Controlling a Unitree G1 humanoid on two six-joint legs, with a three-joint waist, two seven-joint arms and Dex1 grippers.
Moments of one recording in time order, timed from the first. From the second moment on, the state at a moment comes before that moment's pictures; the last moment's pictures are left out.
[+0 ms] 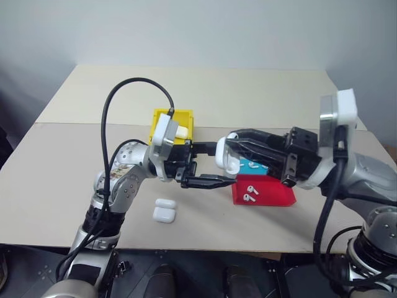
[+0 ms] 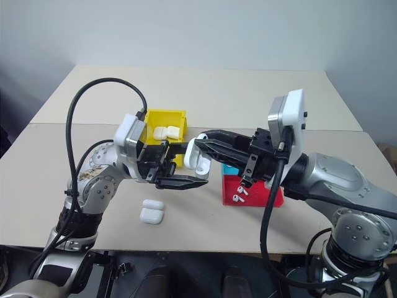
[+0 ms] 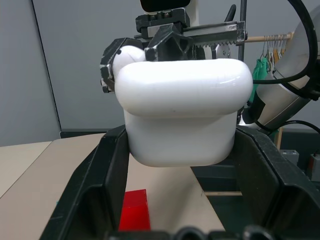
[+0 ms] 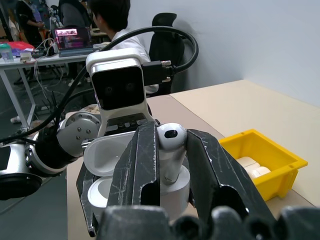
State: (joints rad) left arm -0.62 0.40 -0.11 -0.18 -0.71 0.39 -1.26; right arm -0.51 -0.55 -0.33 -0.77 1.09 1.04 0.52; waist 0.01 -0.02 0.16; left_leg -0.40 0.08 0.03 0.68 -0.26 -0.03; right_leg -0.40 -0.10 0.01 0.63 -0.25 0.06
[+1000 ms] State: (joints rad) left arm -0.65 0.40 -0.11 -0.15 -0.70 0.39 -1.29; right arm -0.44 -0.74 -0.29 -0.71 1.13 0.80 0.54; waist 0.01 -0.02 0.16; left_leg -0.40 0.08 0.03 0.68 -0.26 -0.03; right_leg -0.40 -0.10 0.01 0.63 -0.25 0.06
